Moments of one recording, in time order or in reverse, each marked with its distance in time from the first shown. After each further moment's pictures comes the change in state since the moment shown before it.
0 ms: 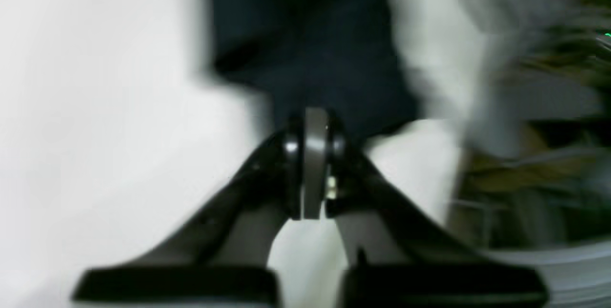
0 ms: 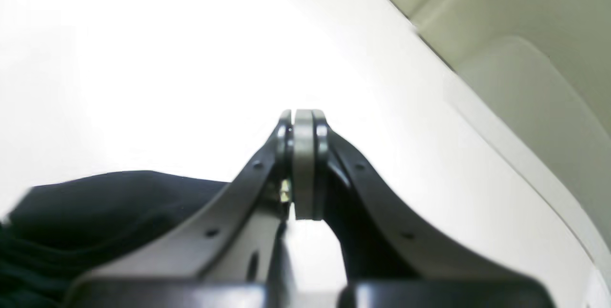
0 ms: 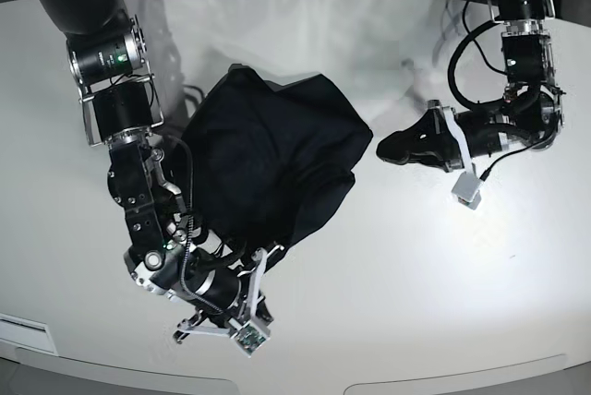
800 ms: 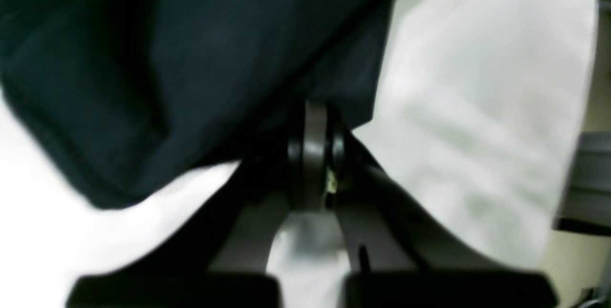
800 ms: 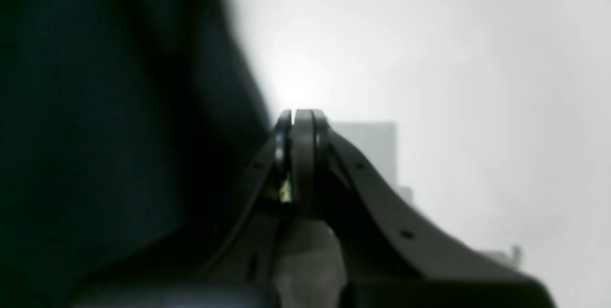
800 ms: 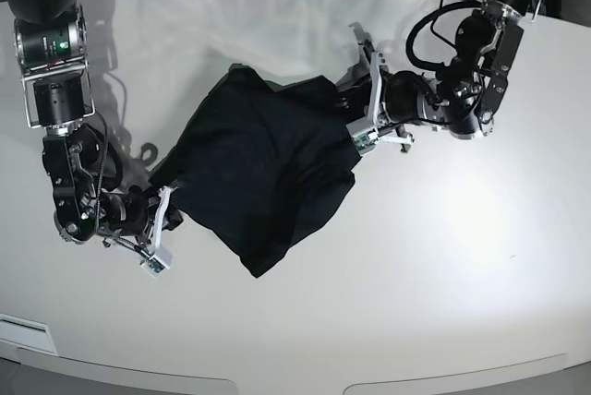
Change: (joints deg) left arm 0.8 -5.5 30.6 9.5 44.3 -0.6 -23.2; right arm -6.3 14.9 2.6 -20.2 20.2 11.0 -6.6
